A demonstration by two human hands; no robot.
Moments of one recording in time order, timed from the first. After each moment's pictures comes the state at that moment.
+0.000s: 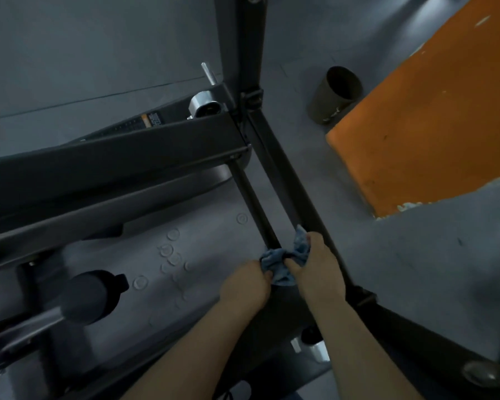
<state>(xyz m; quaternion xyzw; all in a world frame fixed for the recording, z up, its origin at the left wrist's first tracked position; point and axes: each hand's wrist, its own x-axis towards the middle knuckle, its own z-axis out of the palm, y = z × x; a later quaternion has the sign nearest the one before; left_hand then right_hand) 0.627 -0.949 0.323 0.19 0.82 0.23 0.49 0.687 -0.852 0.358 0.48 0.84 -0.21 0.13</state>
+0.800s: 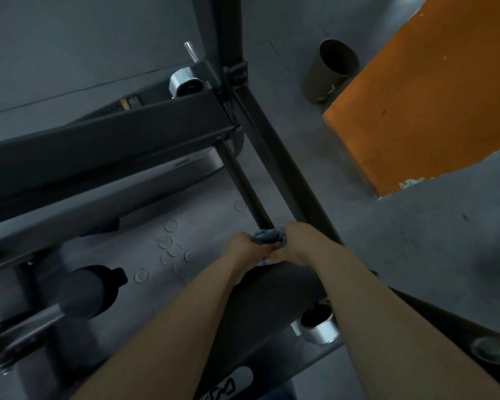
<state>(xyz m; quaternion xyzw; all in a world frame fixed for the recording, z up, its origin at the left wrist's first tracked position) 0.609 -0.918 0.292 -0.01 0.73 0.32 0.60 0.655 -0.830 0.358 0.38 0.79 -0.23 0.42</state>
